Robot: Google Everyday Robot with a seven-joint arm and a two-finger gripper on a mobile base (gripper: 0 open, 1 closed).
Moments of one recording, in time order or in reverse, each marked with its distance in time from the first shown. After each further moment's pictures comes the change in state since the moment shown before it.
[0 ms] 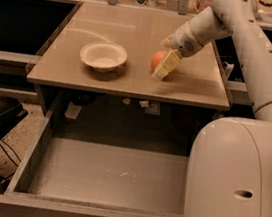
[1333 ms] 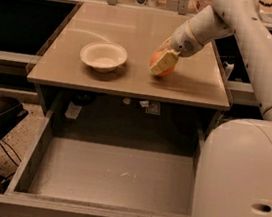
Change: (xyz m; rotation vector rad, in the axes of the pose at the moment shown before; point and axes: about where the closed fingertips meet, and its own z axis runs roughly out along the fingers) arm -0.007 0.009 -0.004 0.017 0.005 0.001
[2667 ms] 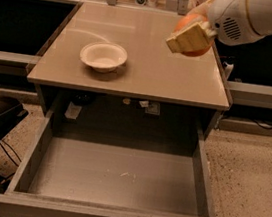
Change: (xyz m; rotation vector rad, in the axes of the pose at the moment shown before) arm -0.084 0.146 -0.180 0.561 -0.117 0.078
